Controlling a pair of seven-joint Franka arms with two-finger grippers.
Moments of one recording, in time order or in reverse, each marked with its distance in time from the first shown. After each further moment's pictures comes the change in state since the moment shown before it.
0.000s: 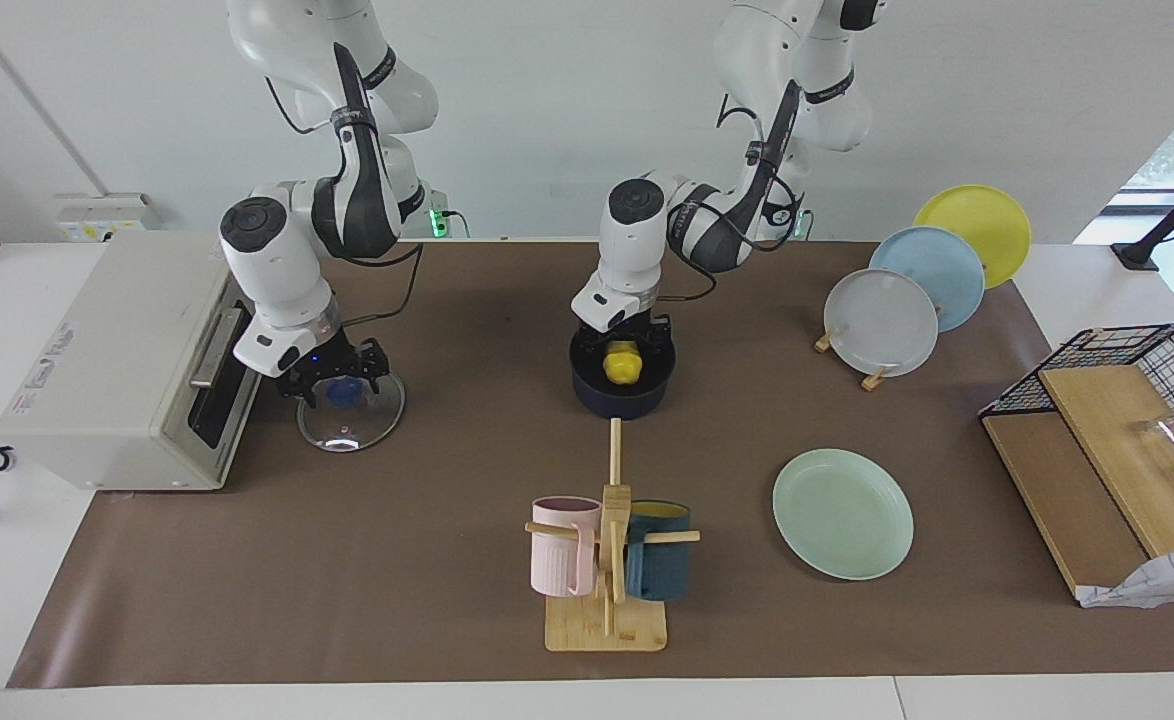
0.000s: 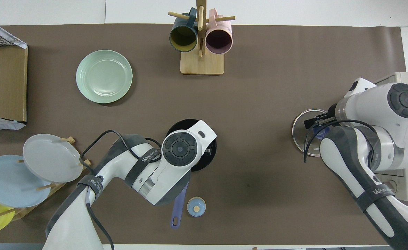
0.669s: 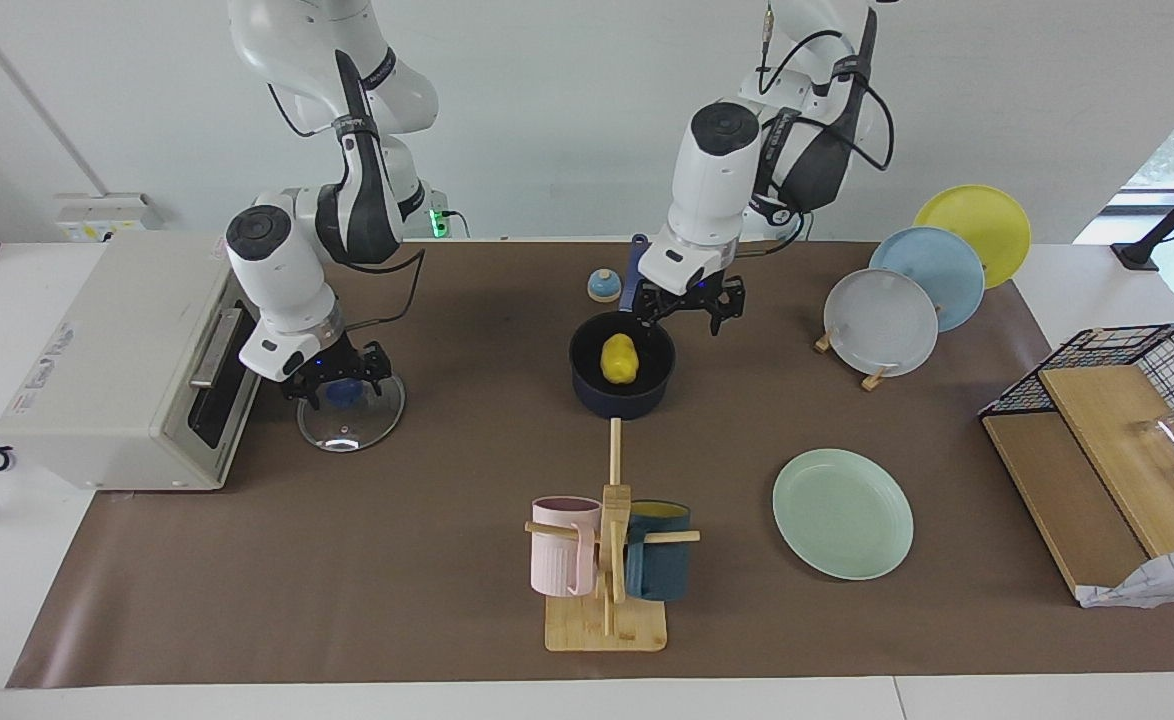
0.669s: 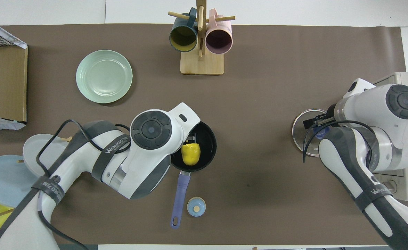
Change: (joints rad) left arm 0.176 -0.171 0.010 0.189 0.000 -0.356 0.120; right arm 0.002 0.014 0.001 -0.029 0.000 0.026 0.000
